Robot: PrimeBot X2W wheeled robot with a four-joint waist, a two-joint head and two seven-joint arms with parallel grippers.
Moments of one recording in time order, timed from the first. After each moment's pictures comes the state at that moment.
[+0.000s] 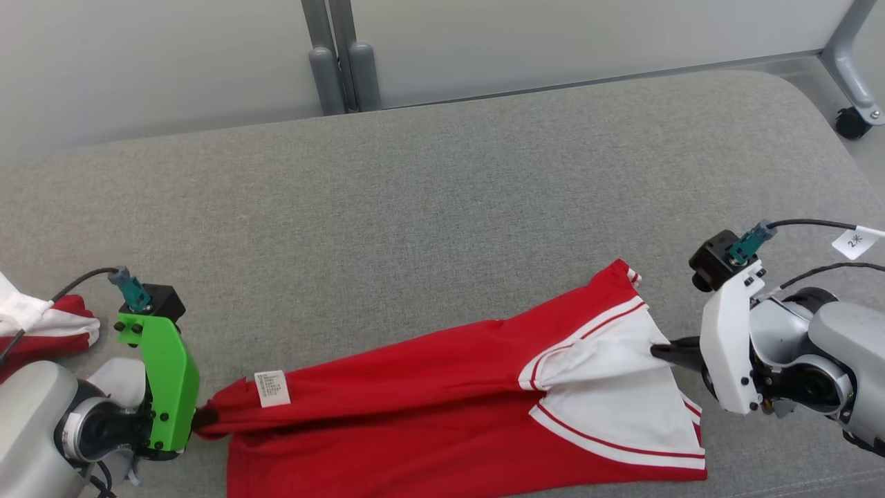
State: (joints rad) left arm -0.52 0.71 -0.73 0.30 -1.13 -0.06 0.97; right arm -0.76 -0.81 1.17 0.23 1.23 0.13 0.49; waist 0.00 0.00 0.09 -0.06
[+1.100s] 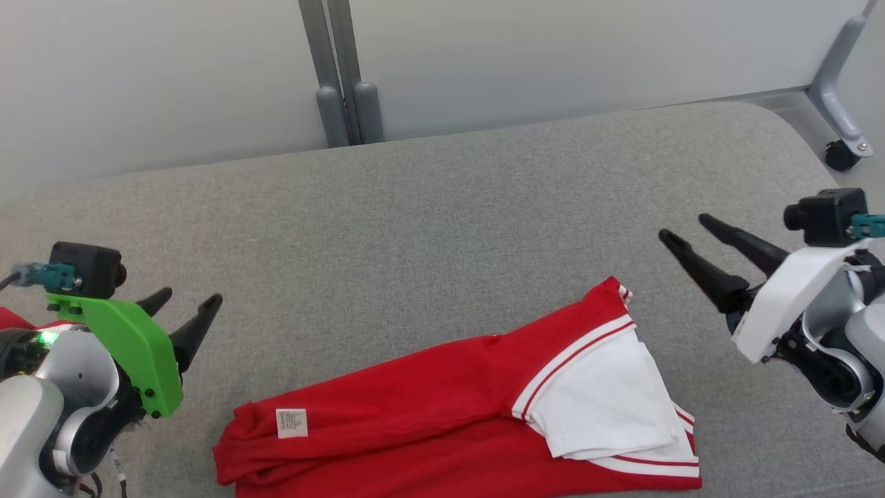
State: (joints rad) left arm -0.41 0.74 -0.58 0.11 -0.98 0.01 0.44; right arm -0.50 -0.72 0.67 0.18 1.02 0.13 0.06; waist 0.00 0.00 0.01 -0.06
